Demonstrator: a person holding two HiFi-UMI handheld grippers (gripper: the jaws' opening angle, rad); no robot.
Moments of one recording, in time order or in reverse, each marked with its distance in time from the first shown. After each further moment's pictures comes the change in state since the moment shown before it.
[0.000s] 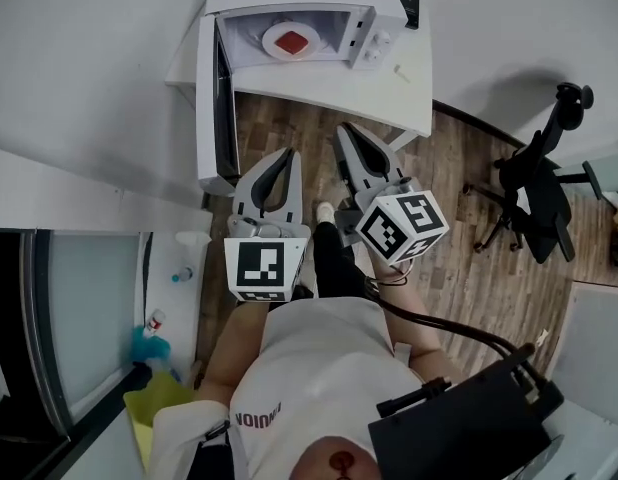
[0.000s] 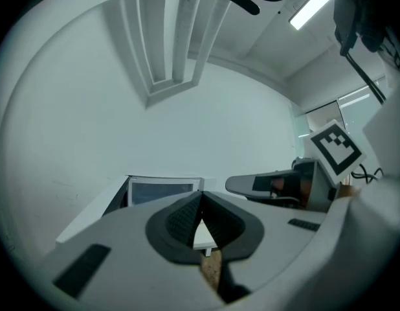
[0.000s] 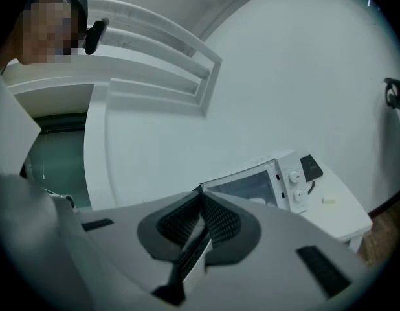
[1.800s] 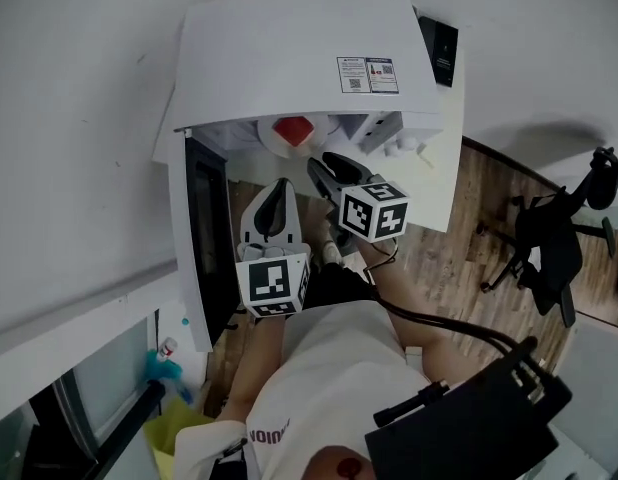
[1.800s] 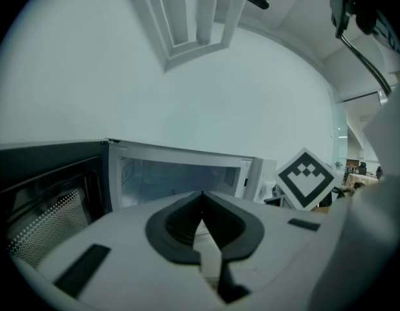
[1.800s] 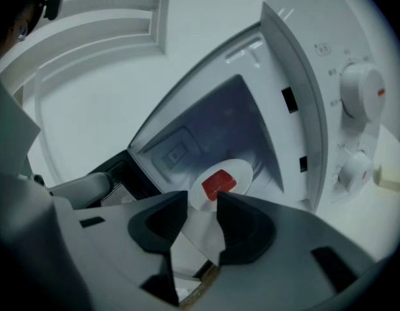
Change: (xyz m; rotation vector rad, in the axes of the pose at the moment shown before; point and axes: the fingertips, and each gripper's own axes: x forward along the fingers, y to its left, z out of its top) left arm 0.218 0.113 -0.066 -0.096 0.171 0.198; right arm 0.232 -0.175 -0.103 0.187 0.472 0.040
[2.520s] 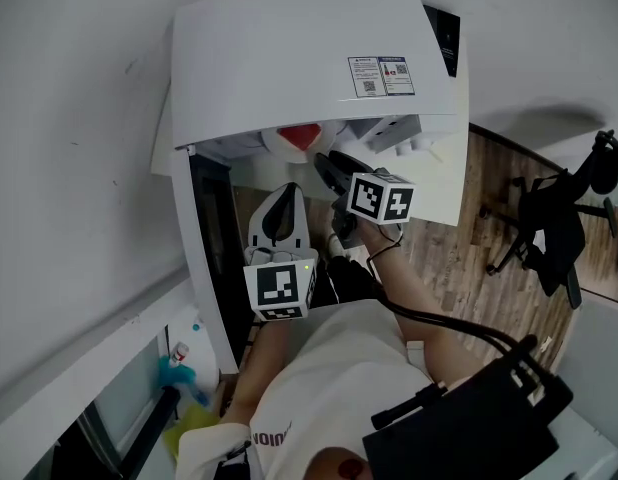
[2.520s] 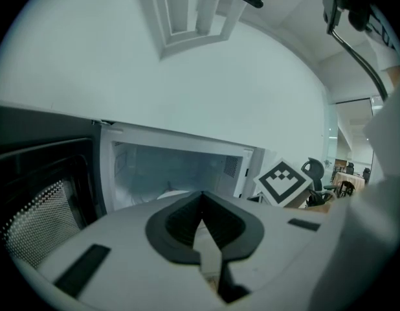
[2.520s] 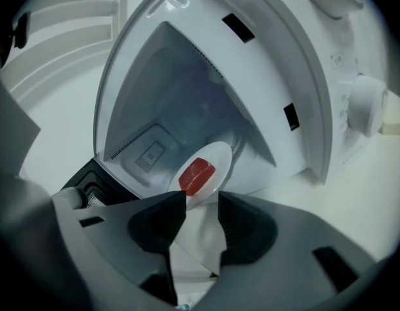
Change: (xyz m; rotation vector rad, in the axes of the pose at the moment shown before) left arm 0.017 0.012 -0.019 -0.002 0.065 -0.102; right arm 0.036 -0.039 -0.021 0.236 0.022 -0.074
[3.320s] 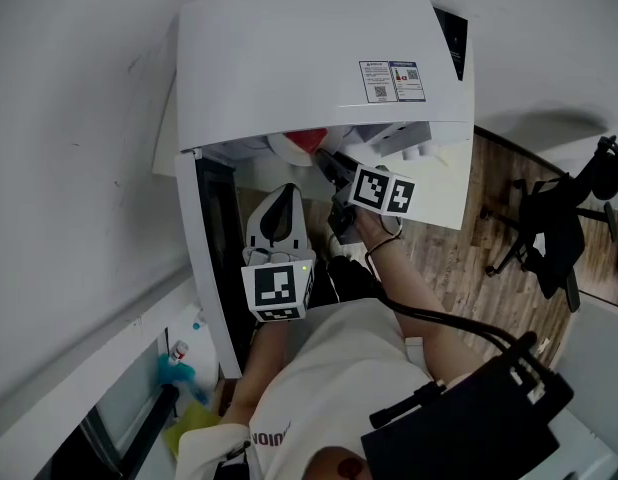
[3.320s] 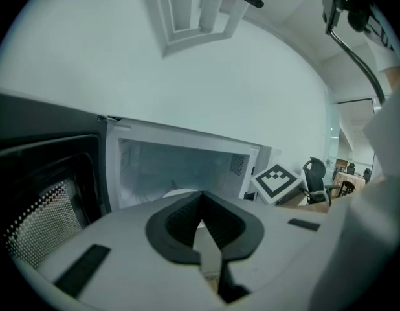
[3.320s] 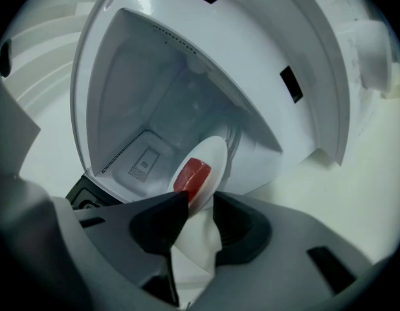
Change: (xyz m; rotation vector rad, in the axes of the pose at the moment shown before) left arm 0.002 0.015 -0.001 -0.005 0.019 0.006; right arm 0.021 -0.005 -0.001 0.169 0.001 0.016
